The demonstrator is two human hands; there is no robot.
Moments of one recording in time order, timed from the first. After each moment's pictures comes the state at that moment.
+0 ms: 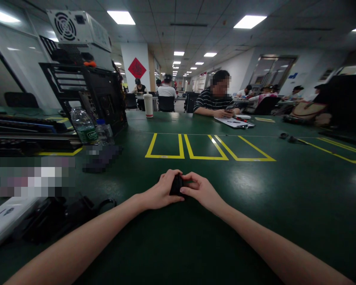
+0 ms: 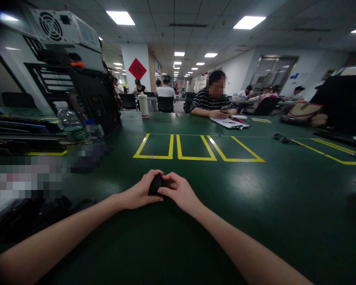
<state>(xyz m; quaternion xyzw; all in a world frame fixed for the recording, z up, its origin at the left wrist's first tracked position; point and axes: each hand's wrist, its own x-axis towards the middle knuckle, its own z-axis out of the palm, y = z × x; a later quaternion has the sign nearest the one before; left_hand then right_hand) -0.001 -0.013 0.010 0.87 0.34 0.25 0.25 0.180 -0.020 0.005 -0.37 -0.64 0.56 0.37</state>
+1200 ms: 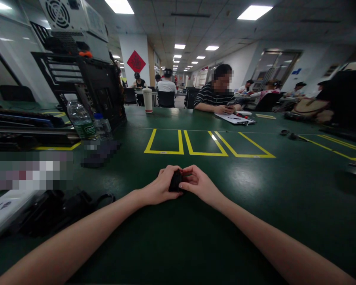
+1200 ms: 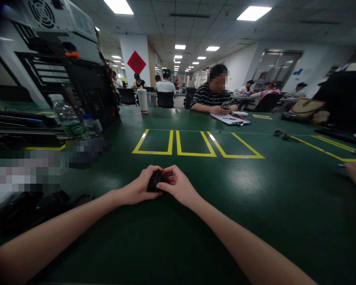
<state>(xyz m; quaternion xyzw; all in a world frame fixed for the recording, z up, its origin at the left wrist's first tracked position) -0.001 -0.013 0.005 0.88 0.32 0.27 0.23 0.182 -0.016 0.002 -0.38 -0.67 0.52 0.37</state>
